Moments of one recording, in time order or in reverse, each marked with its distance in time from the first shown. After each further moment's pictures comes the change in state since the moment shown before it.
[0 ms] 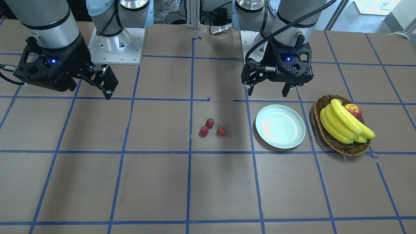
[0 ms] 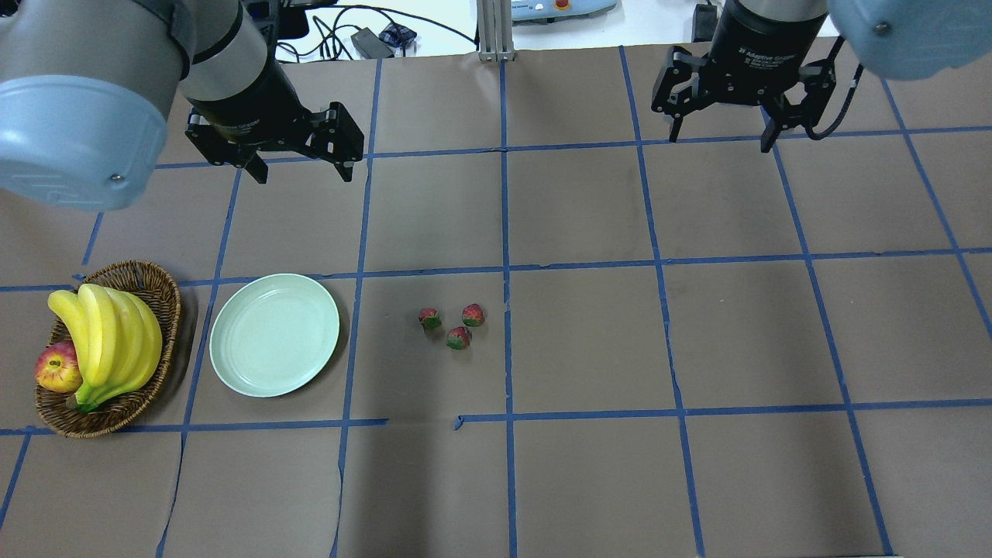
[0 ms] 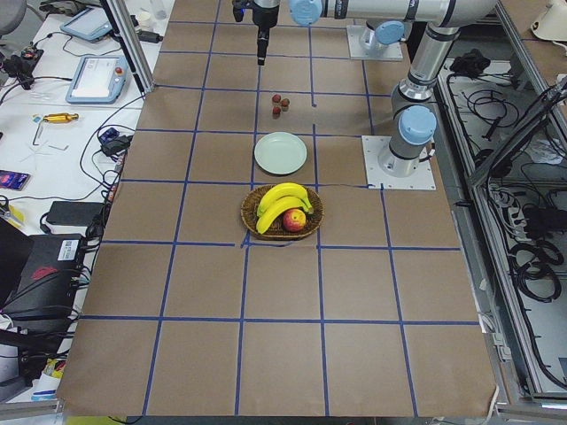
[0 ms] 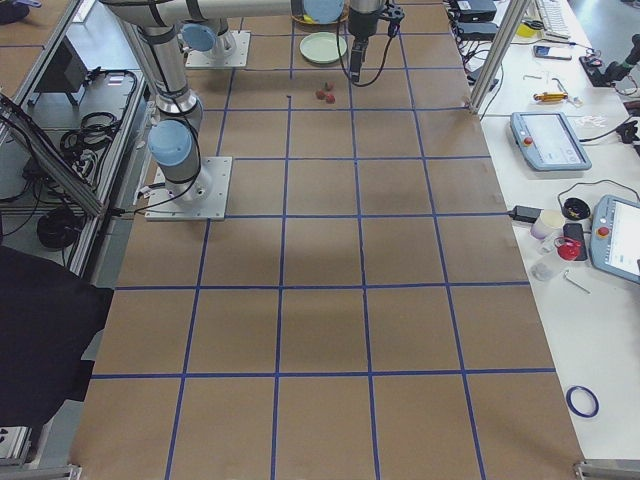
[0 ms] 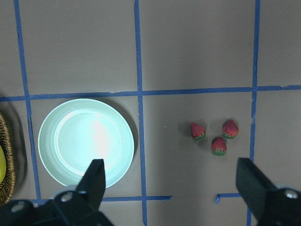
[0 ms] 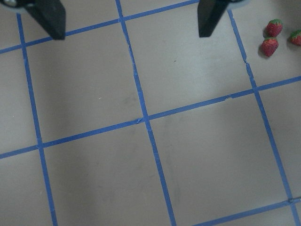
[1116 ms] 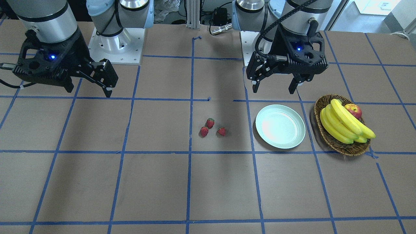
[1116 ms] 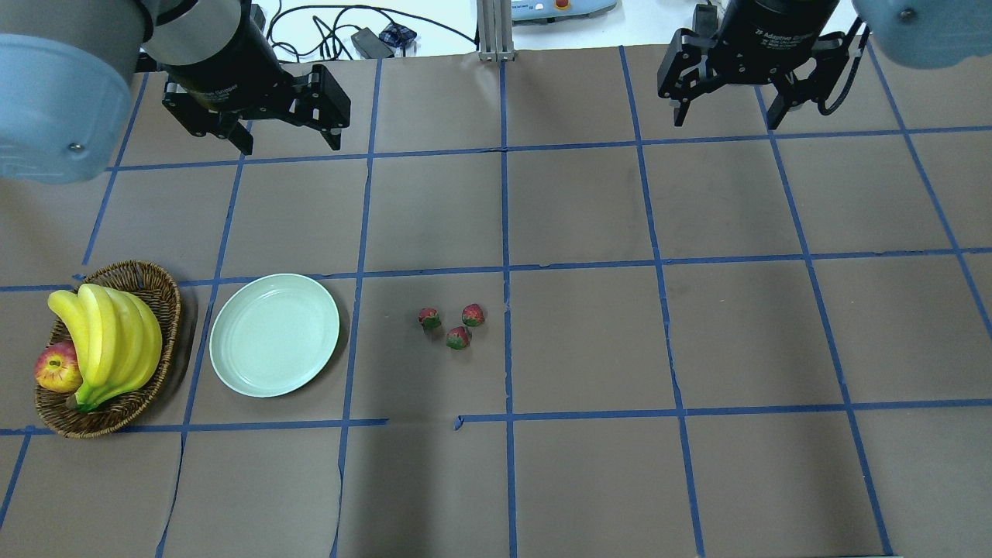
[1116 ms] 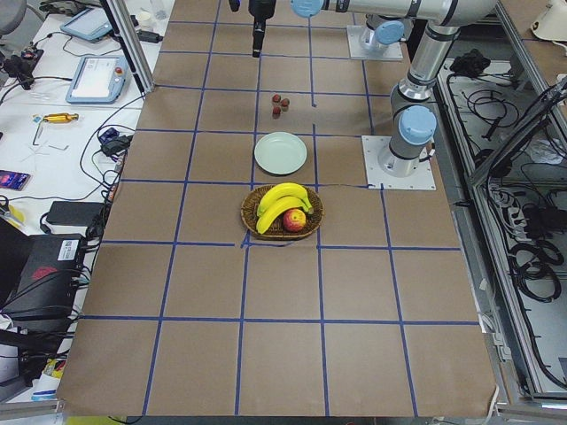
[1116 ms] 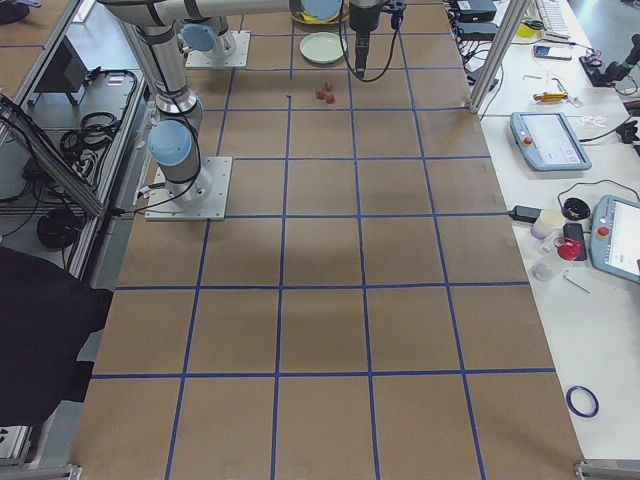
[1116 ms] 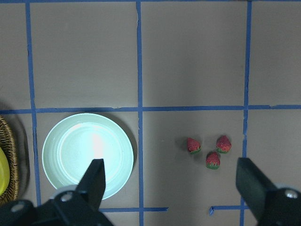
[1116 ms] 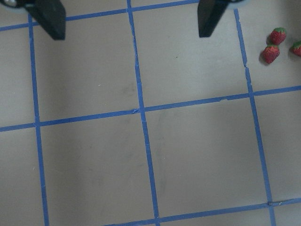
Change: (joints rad) left arm 0.015 0.005 0.061 -0.028 -0.010 0.000; right arm 0.005 -0.006 -0.003 -0.023 0.004 -0.114
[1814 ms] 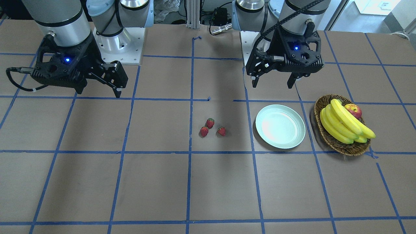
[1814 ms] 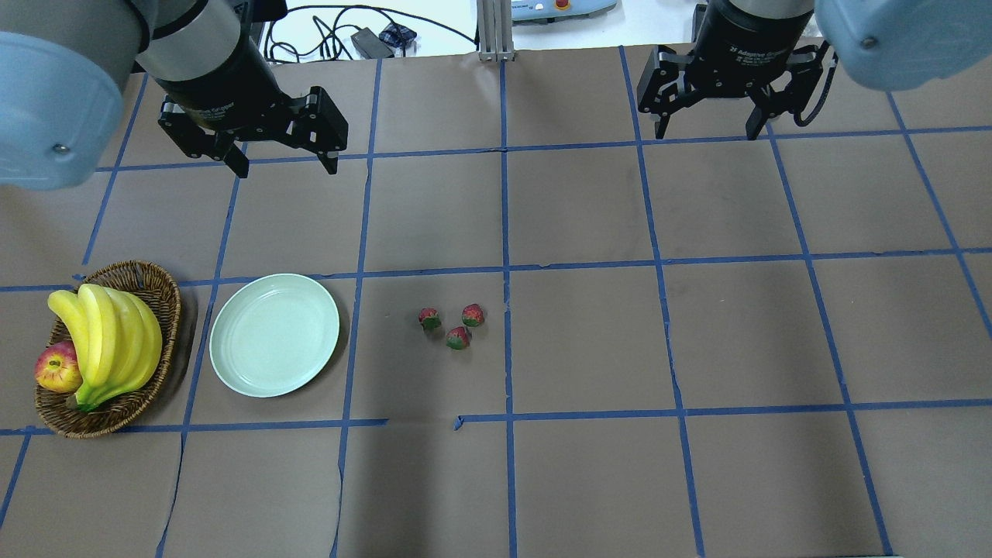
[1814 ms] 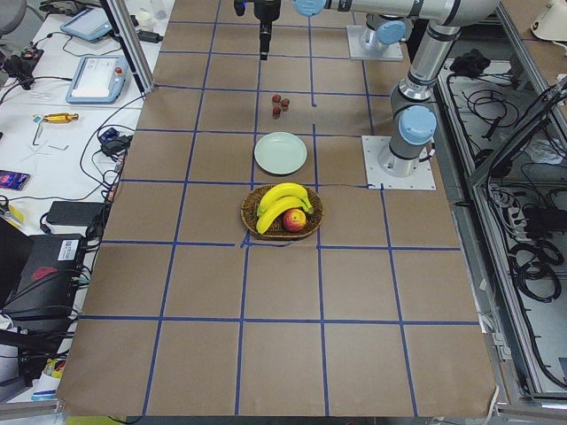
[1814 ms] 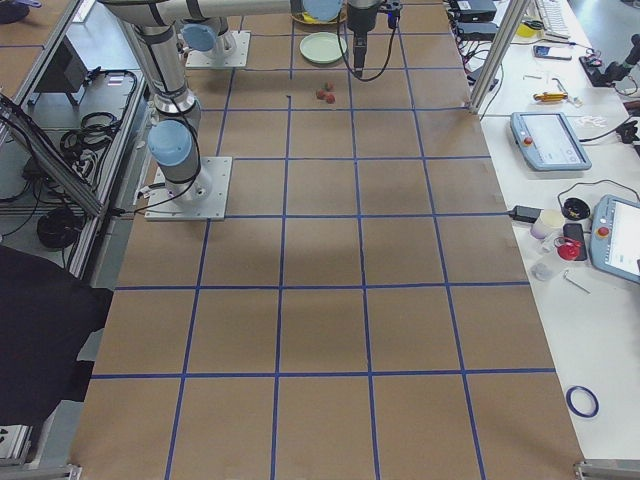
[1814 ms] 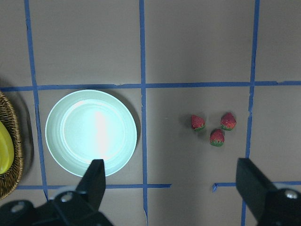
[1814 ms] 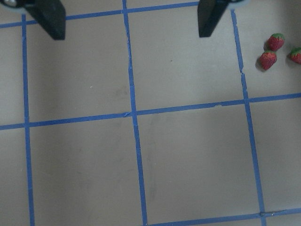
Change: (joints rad) left arm 0.000 0.010 -0.011 -0.060 0.007 -0.002; right arm 0.030 0.002 0.021 -0.001 0.000 0.005
